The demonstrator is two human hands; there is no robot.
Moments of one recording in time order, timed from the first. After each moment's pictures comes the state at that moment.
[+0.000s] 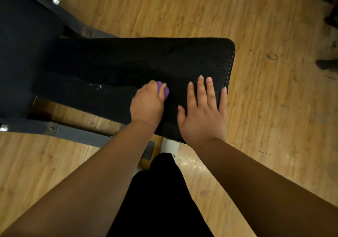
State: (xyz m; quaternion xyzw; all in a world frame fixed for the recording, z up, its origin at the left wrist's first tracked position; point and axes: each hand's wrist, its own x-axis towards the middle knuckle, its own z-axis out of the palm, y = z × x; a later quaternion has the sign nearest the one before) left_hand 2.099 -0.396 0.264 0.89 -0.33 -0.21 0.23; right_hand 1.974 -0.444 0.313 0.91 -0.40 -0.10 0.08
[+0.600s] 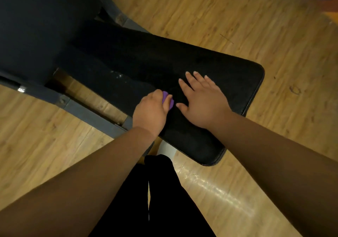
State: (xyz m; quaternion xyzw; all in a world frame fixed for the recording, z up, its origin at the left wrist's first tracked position) left_hand 2.100 -0.367 0.256 0.90 -0.25 -0.22 0.27; right_hand 2.045 -0.510 0.319 0.95 -0.12 -0.27 -0.04
